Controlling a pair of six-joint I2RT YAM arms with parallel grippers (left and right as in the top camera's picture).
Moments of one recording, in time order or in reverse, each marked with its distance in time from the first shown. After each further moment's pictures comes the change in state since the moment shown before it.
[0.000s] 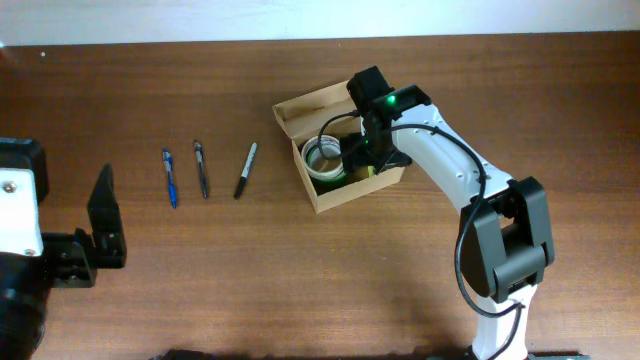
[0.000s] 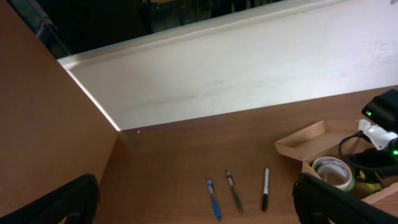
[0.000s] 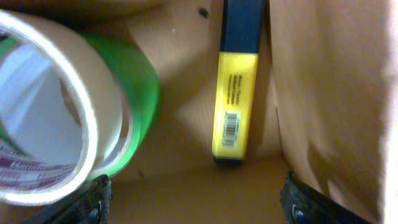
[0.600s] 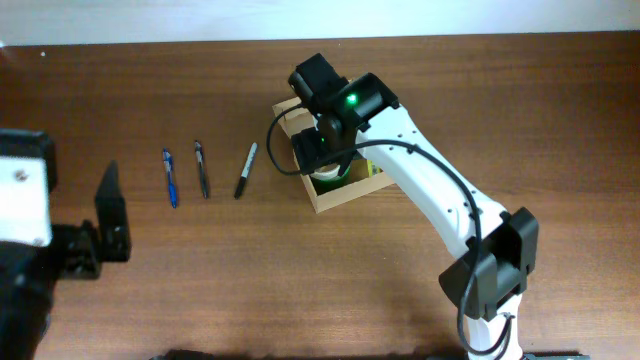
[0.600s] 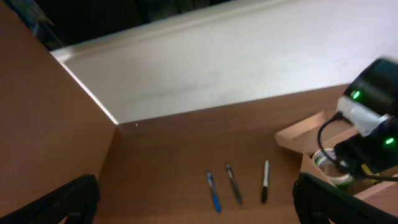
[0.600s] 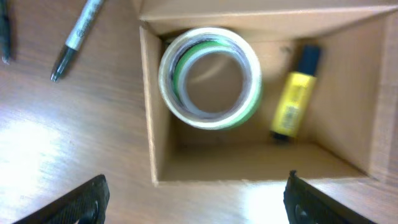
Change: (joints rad) left arm 0.000 0.021 -0.022 -0.014 0.000 0.000; right arm 0.216 -0.018 0.379 -0.281 0.095 0.016
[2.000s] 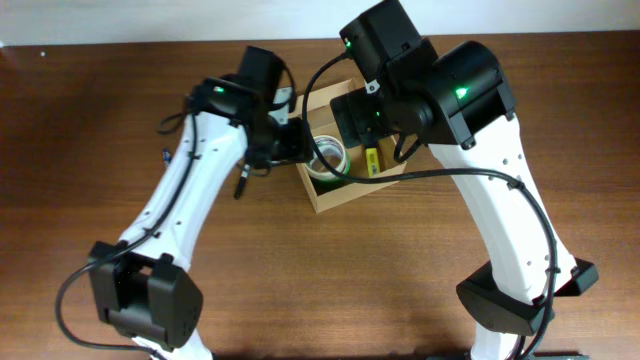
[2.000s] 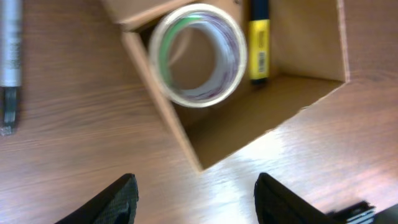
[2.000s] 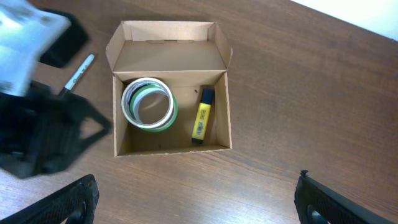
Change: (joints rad) left arm -0.204 0.647 -0.616 0.364 0.517 -0.542; right arm -0.038 -0.088 0.491 -0.352 0.181 -0.105
